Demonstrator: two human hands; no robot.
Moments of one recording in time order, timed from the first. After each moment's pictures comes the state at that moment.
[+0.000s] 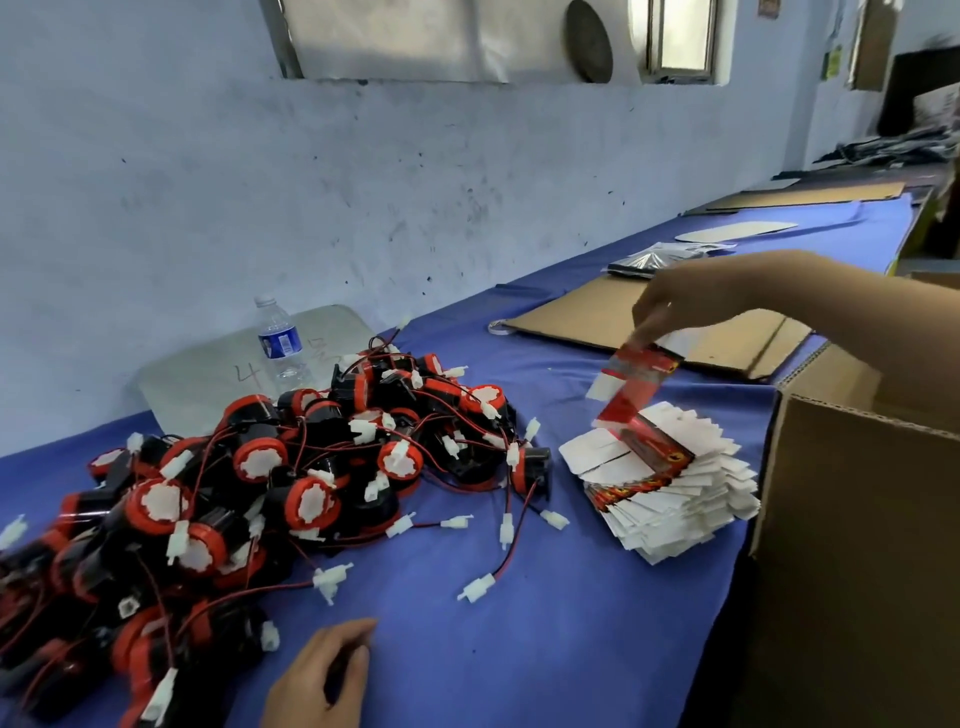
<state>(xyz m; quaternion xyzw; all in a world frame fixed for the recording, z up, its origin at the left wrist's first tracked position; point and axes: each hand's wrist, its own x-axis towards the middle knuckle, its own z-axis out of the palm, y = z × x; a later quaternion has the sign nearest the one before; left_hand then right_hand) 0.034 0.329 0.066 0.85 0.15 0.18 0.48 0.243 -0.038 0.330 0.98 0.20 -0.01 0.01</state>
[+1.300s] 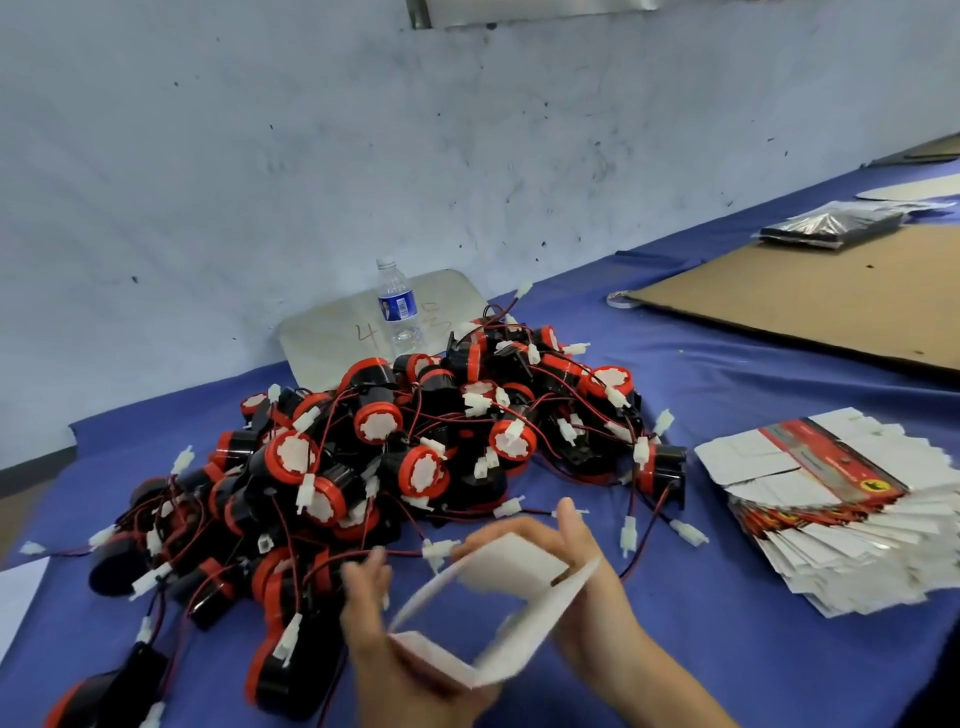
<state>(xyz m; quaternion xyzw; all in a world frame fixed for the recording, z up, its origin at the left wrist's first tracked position) 0.014 0.307 0.120 0.66 0.21 0.42 0.59 0.107 0.184 0.127 0.47 0.26 -0.27 -0.80</state>
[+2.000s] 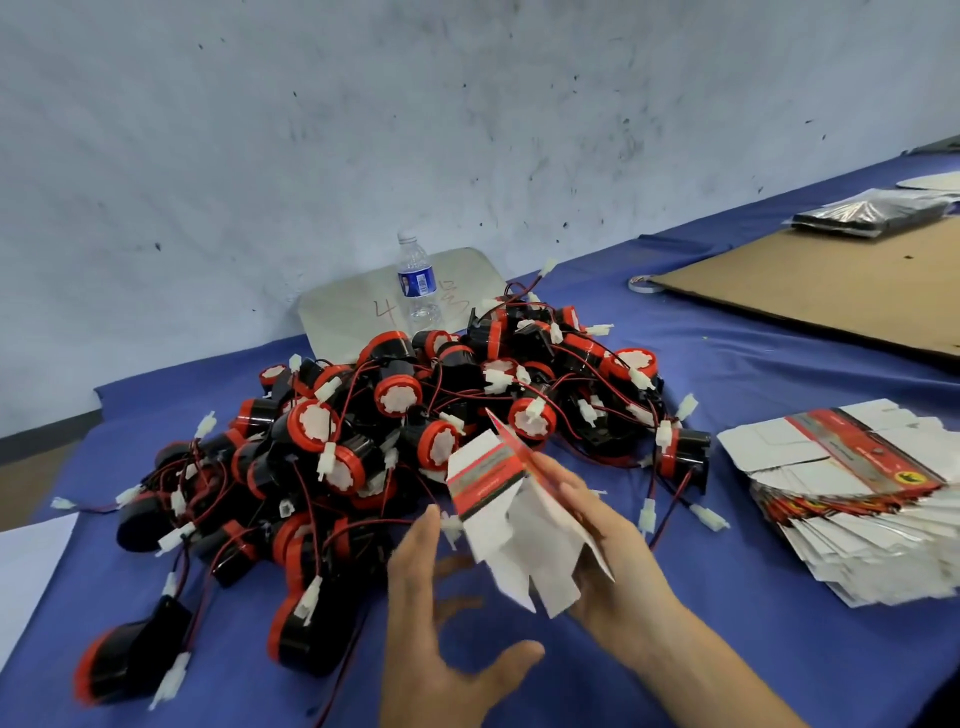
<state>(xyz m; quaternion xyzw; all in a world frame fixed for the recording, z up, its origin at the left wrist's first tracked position) 0.015 0.312 0.088 0.80 0.02 0.31 0.51 0.122 0.181 0.121 0.33 0.09 -0.34 -0.88</state>
